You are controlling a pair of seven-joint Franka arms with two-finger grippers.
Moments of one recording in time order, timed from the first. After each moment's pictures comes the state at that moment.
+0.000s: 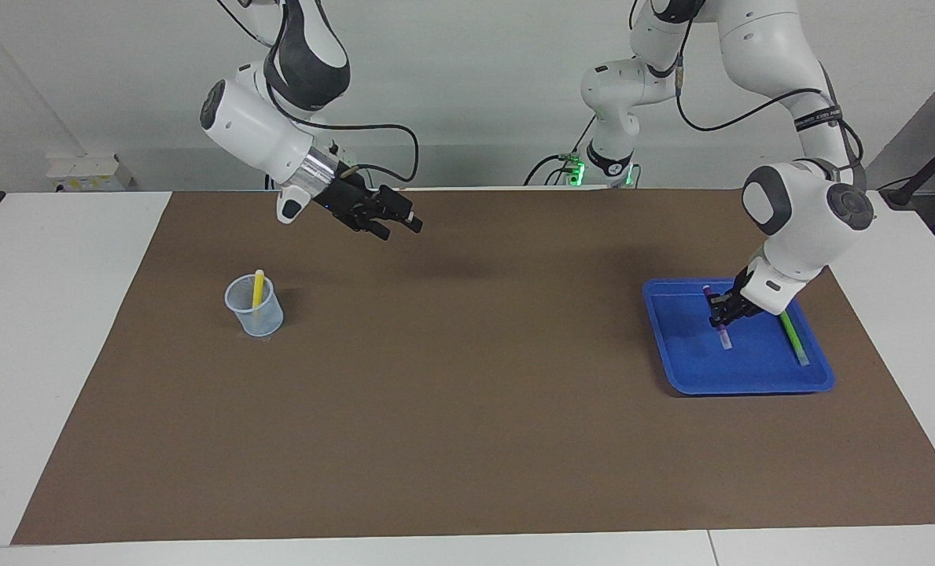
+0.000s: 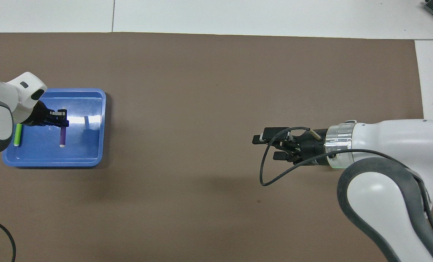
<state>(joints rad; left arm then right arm) 0.12 0.22 -0.07 -1.91 -0.10 2.07 0.02 0.23 -0.15 0.04 -2.17 0.86 2.15 0.27</state>
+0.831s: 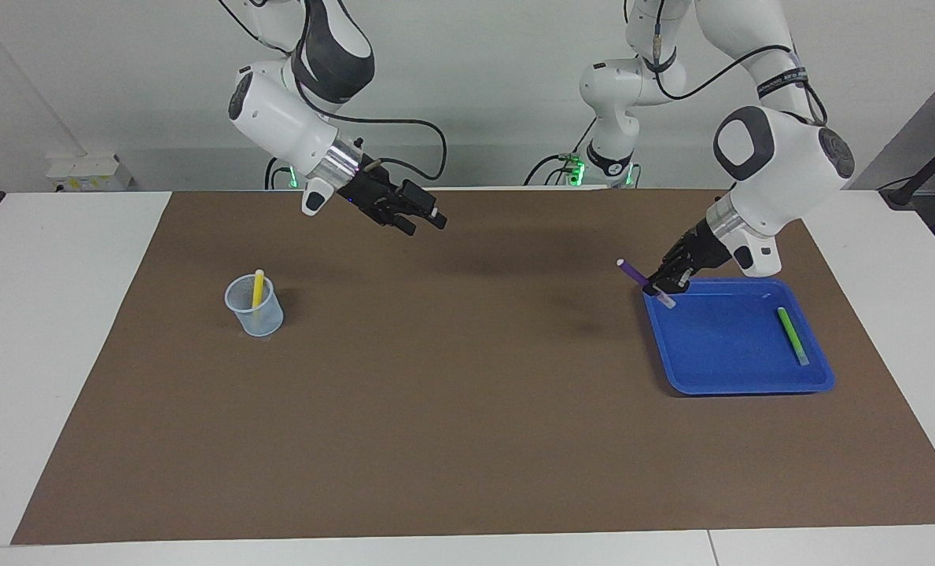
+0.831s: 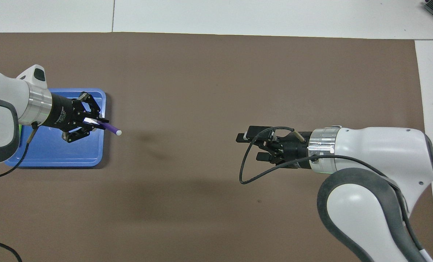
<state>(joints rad) -0.02 0.07 -0.07 -1.91 -0.48 1.93 -1.03 0.32 -0.15 0.04 -2.18 0.92 2.24 0.35</state>
